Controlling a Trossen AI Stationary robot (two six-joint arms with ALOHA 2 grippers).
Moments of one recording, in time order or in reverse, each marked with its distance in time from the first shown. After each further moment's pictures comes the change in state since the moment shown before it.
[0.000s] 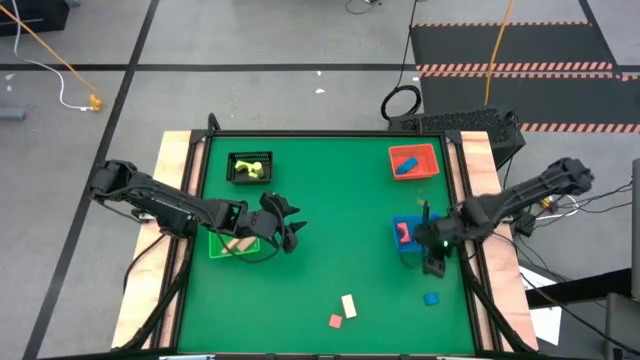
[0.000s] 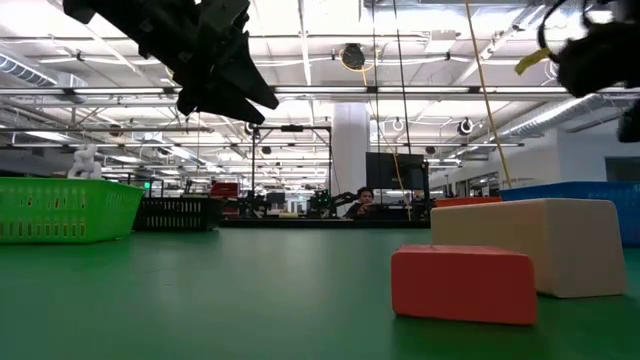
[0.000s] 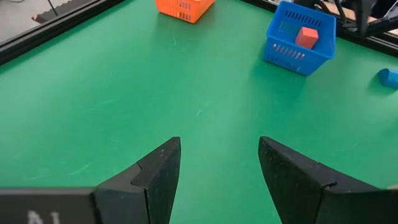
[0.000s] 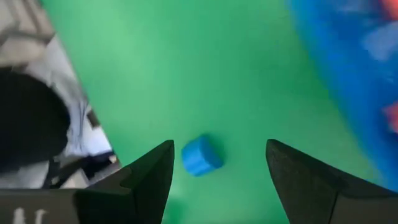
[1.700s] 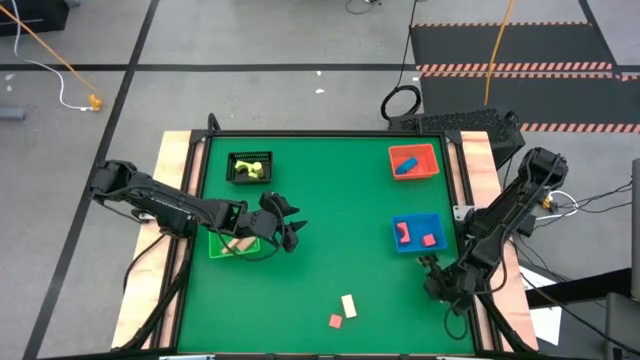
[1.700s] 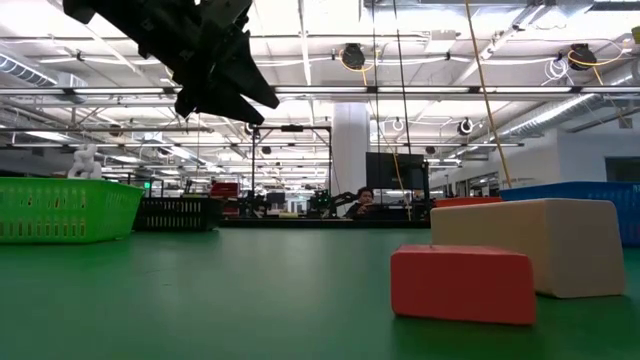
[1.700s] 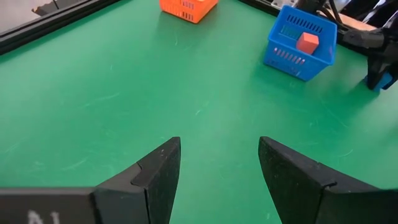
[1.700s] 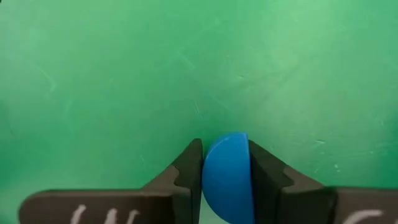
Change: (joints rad) left arm 0.000 0.000 0.000 0.001 -0.003 -0.046; right arm 0.635 0.286 -0.176 0.483 0.458 -0.400
